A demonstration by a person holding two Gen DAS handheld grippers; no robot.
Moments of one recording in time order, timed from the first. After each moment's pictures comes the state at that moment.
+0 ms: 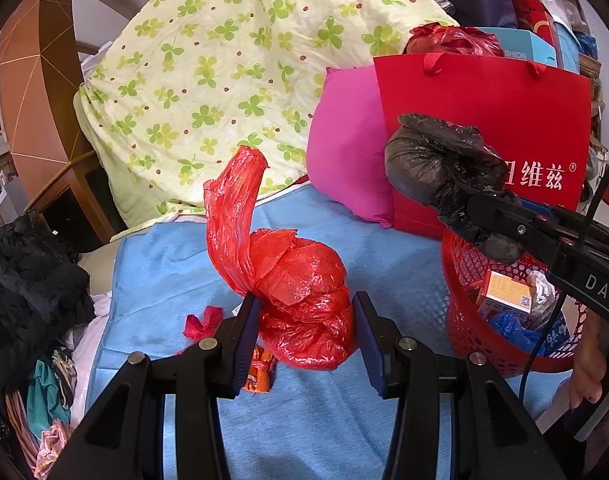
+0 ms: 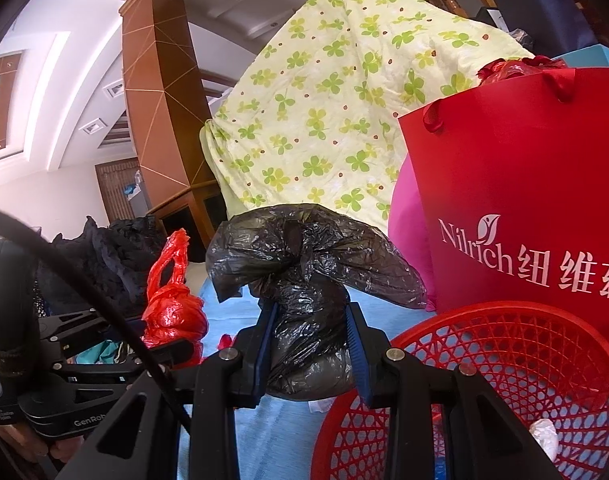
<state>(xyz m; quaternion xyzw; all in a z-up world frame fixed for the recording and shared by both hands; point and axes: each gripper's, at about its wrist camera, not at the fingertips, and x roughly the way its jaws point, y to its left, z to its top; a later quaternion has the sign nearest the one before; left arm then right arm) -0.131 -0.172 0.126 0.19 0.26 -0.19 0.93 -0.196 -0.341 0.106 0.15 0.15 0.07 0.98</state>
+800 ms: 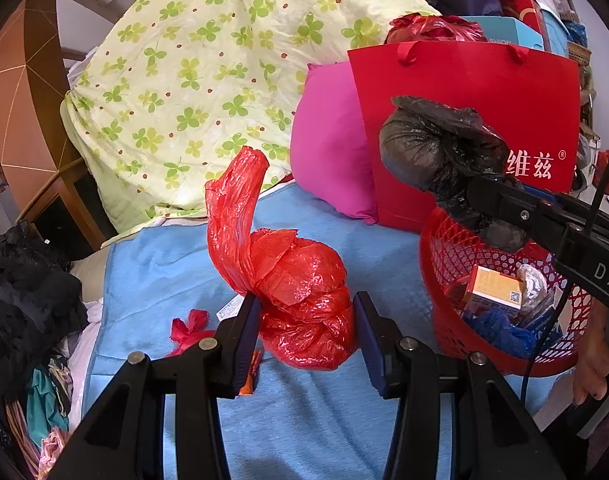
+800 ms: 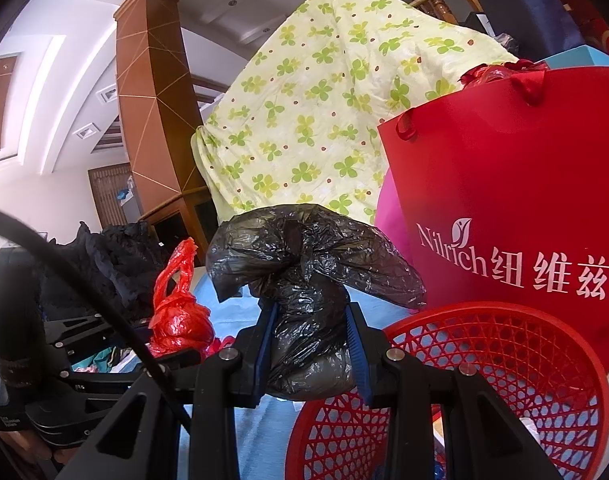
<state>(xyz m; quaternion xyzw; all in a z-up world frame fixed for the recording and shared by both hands) -0.138 -0.193 0.121 0.21 0.27 -0.21 0.92 -0.207 -0.351 0.107 0.15 0.14 0.05 0.98</state>
